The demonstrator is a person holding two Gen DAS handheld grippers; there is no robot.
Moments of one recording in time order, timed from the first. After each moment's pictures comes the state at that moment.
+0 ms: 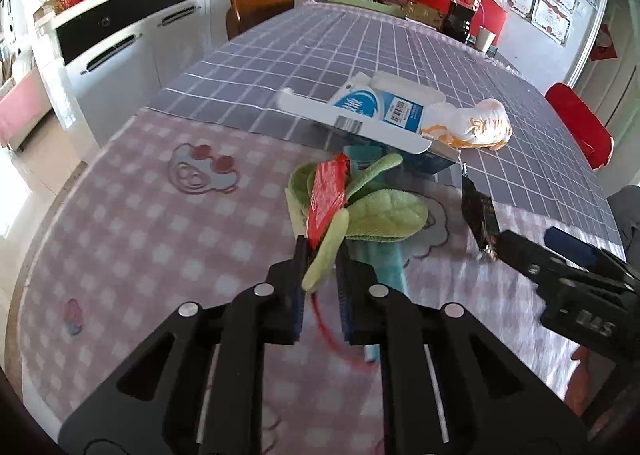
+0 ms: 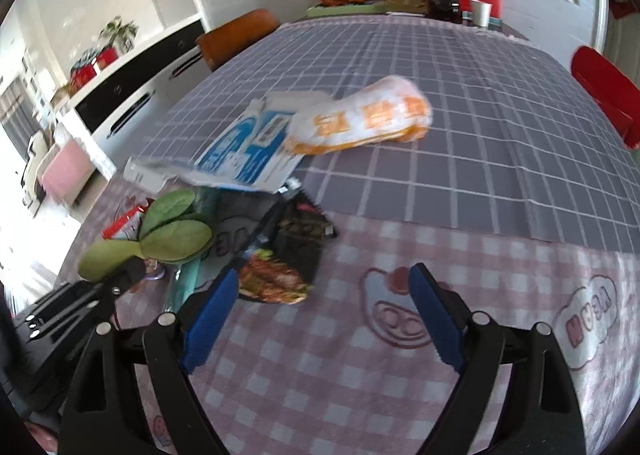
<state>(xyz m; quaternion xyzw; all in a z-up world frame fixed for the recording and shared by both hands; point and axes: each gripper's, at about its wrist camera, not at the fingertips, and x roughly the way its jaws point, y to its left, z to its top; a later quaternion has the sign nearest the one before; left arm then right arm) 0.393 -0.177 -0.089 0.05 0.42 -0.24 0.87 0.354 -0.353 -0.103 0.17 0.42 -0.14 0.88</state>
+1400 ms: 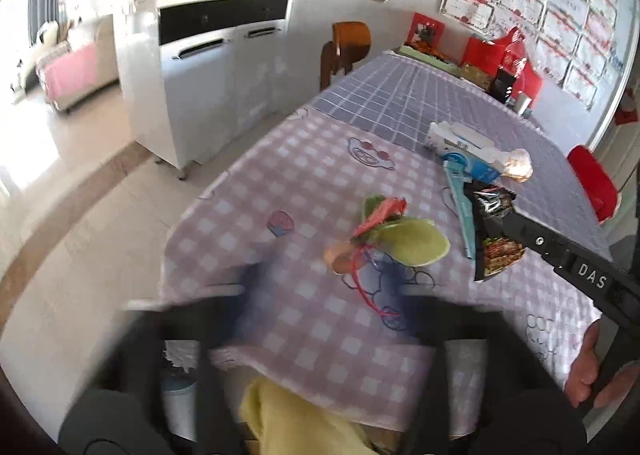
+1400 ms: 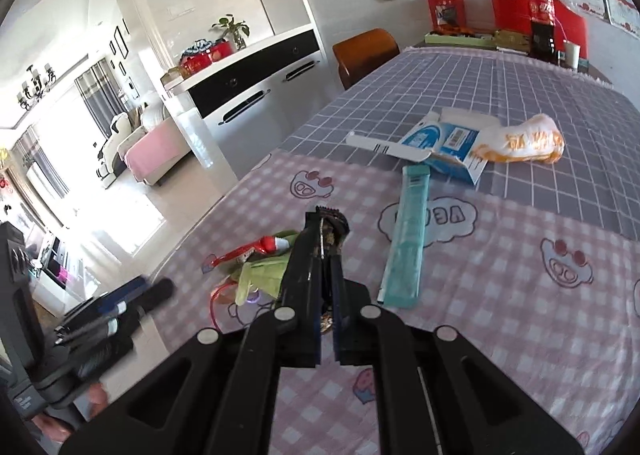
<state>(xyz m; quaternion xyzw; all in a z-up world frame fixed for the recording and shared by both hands) 0.330 -0.009 -0.055 -0.04 0.37 -0.18 0.91 0.323 -0.222 -0.059 0.16 0.35 0.01 0.92</state>
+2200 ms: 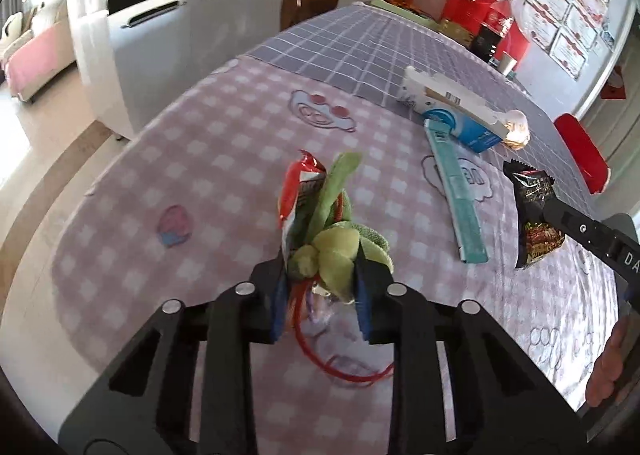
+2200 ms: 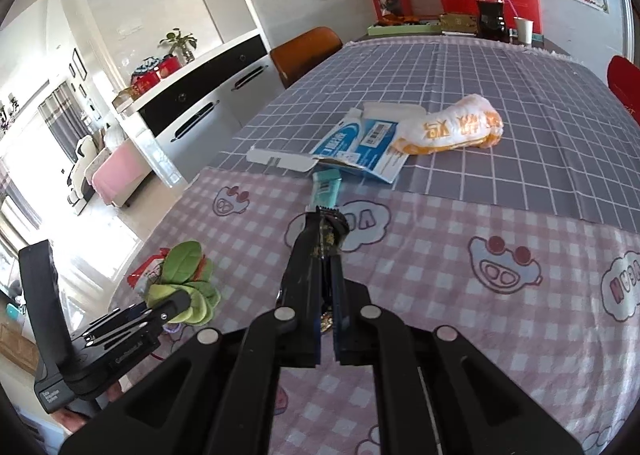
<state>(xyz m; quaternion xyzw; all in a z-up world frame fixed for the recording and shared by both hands) 0.373 -0.069 -0.102 -0.01 0.44 -0.22 0.87 0.323 -0.286 -0.073 0.19 0.36 -0.05 0.91</state>
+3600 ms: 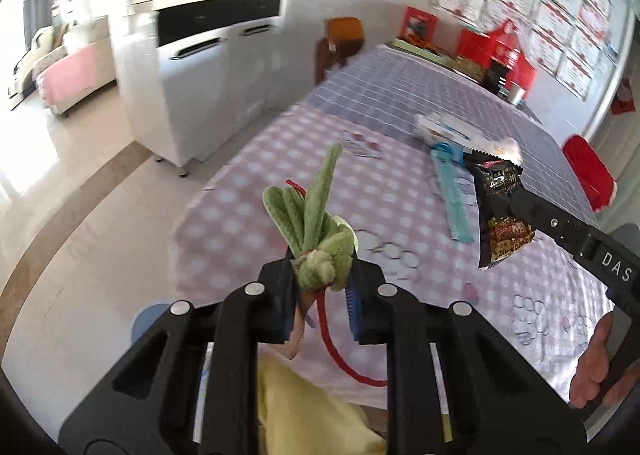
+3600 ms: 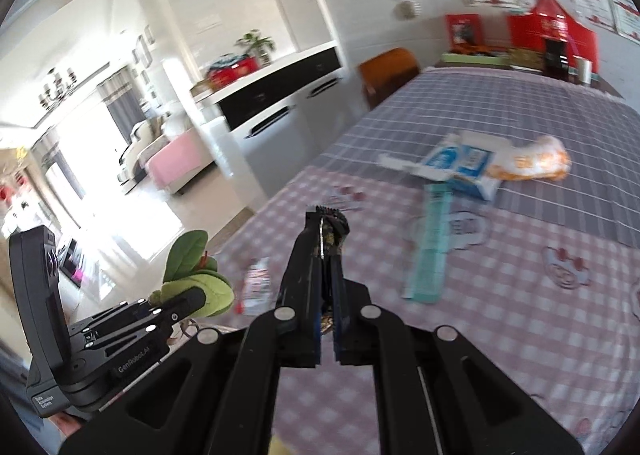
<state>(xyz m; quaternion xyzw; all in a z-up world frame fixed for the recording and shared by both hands) 0.310 0.005 -0.041 -0.01 0.39 -0.16 0.91 0.298 -0.195 -0.030 0.16 0.32 0.06 0.93</state>
